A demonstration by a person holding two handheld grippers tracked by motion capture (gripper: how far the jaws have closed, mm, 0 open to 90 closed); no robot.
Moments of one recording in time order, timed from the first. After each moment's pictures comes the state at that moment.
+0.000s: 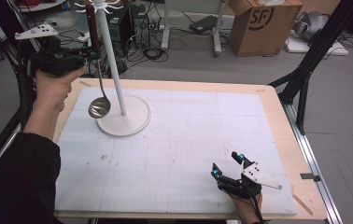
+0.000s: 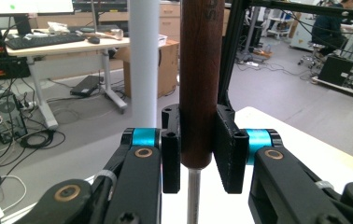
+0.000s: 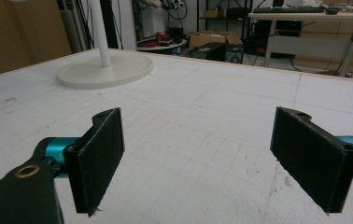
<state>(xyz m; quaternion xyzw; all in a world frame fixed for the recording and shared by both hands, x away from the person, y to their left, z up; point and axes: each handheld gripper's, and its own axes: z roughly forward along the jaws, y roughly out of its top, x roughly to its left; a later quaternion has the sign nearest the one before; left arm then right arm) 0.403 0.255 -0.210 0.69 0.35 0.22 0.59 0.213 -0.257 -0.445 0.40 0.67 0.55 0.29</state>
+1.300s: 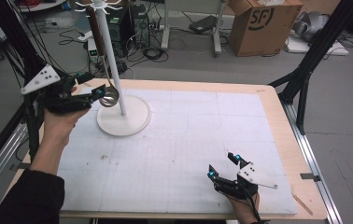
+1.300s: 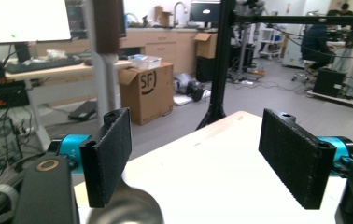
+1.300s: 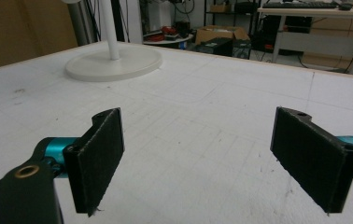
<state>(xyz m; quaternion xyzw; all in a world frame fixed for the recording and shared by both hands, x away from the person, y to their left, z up) 0.335 0.248 -0.285 0.66 0.30 0.26 0.63 0.213 -0.248 -0.446 0.39 0.68 0.55 0.28</state>
